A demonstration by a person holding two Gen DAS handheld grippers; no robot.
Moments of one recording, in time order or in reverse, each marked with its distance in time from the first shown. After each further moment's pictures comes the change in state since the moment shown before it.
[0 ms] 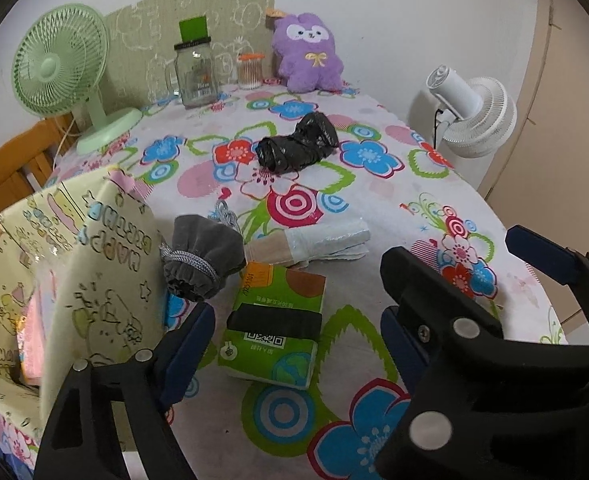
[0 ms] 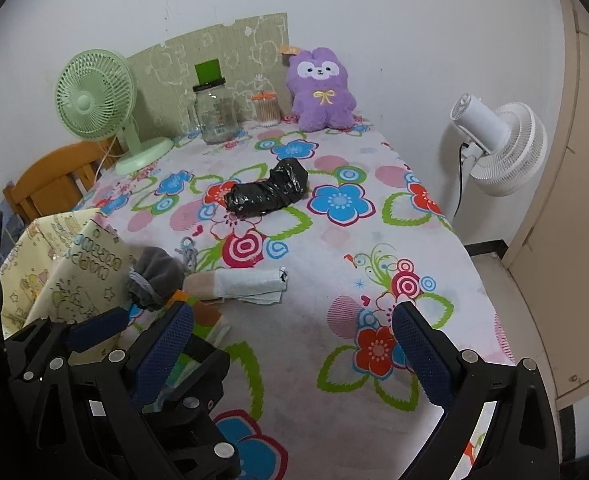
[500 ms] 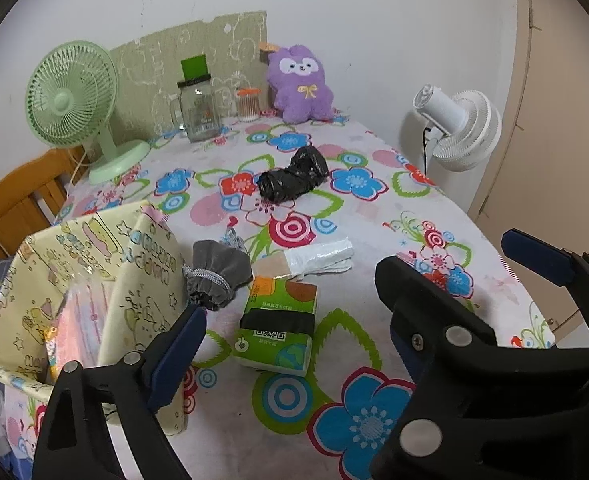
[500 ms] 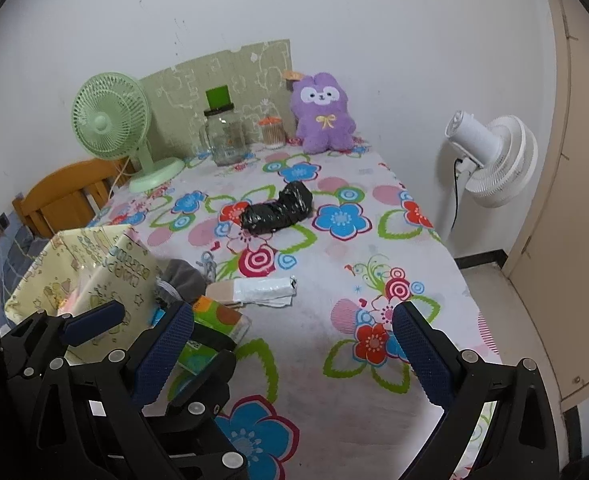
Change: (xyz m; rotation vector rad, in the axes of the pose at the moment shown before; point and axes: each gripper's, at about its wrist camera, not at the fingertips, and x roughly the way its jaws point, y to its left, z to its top) left arm -0.039 -0.007 -0.005 0.050 -0.089 0.018; right arm -0.040 0.005 -0.004 0.011 -0.066 0.013
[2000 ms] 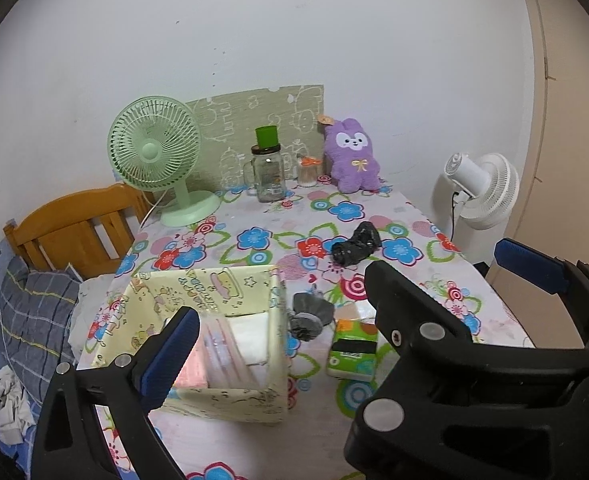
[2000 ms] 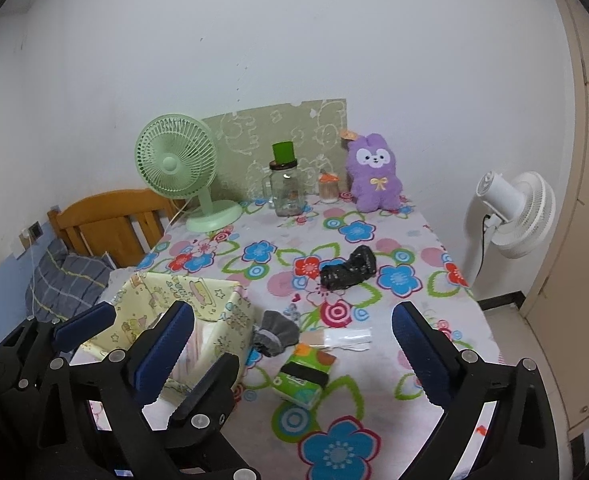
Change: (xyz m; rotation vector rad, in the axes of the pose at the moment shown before) left arm -0.109 0.053 0.008 -0.056 -0.197 0.115; right arm -0.079 0.079 0.035 -0.058 -0.145 0.085
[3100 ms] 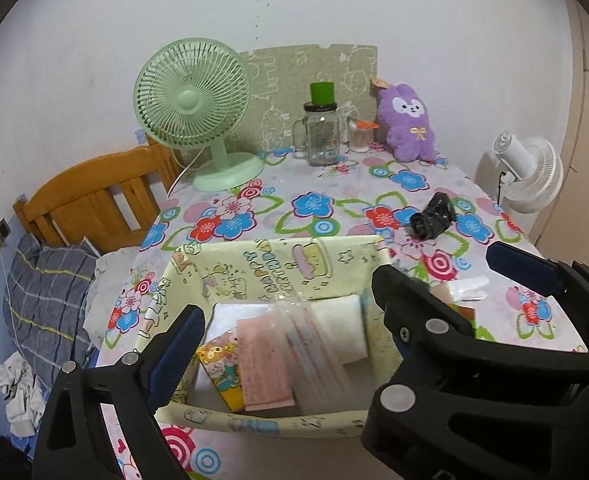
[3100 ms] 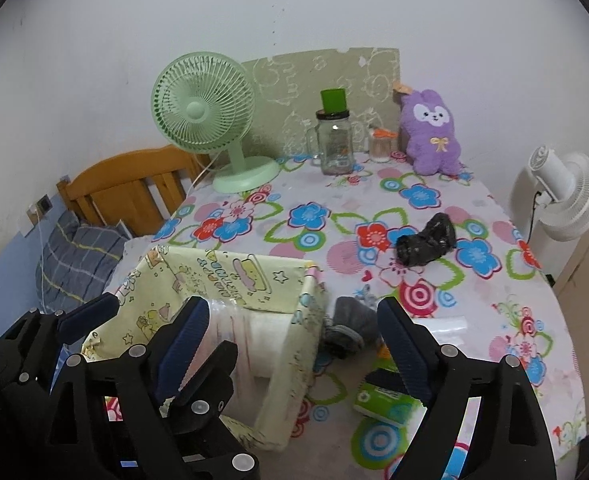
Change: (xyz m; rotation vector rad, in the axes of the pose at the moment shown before) left arm 0.057 0.080 -0.009 -0.029 0.108 0.068; right arm 0.091 0.070 -0.006 -0.013 0.145 0.072
